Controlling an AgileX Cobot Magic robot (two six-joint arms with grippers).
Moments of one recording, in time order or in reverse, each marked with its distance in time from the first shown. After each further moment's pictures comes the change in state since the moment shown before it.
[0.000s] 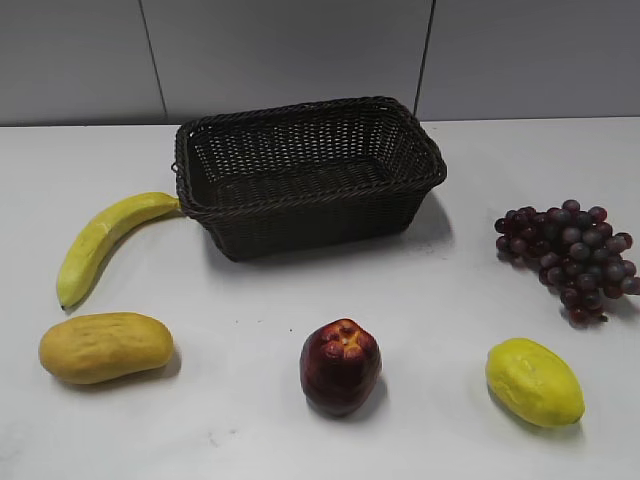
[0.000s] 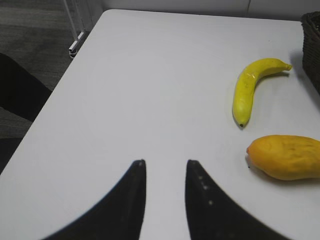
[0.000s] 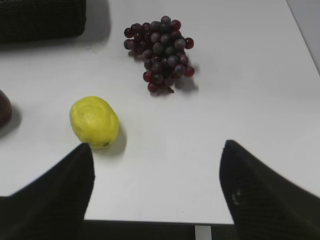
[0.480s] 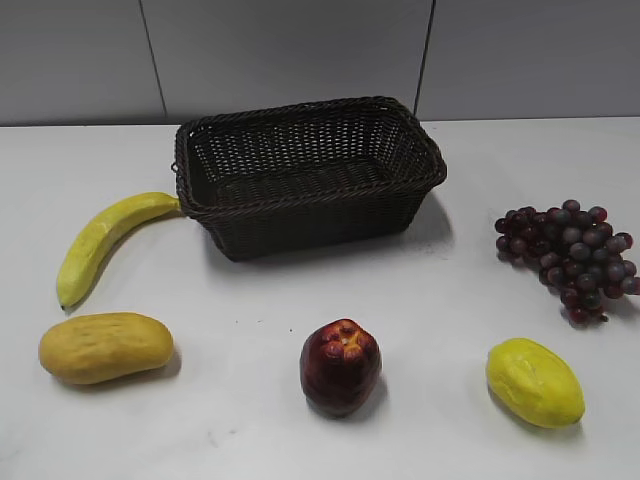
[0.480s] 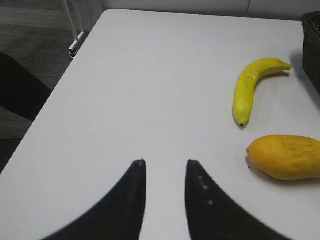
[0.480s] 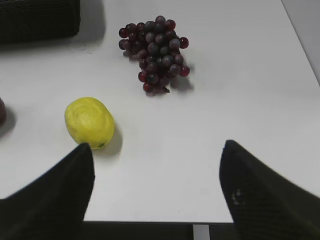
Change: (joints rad) left arm 0.000 0.000 0.000 0.000 0.000 0.000; right arm 0.000 0.009 -0.001 -0.018 -0.002 0.015
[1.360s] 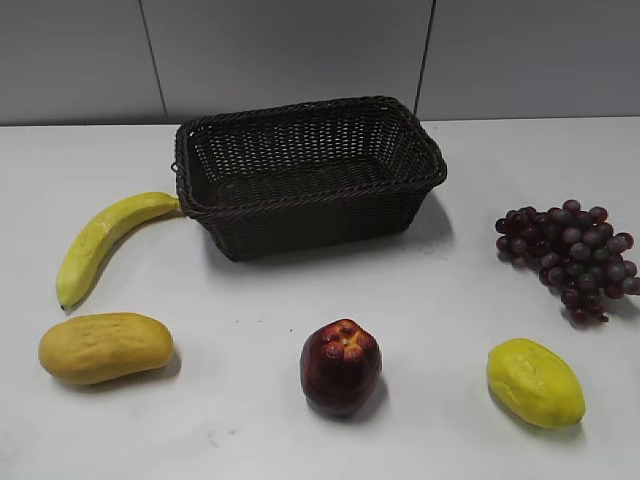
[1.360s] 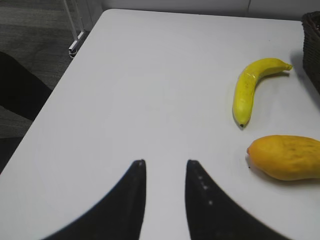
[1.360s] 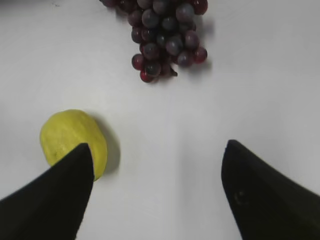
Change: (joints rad) left arm 0.000 0.000 0.000 0.000 0.000 0.000; right arm 0.000 1.176 -0.354 0.003 -0.231 0.015
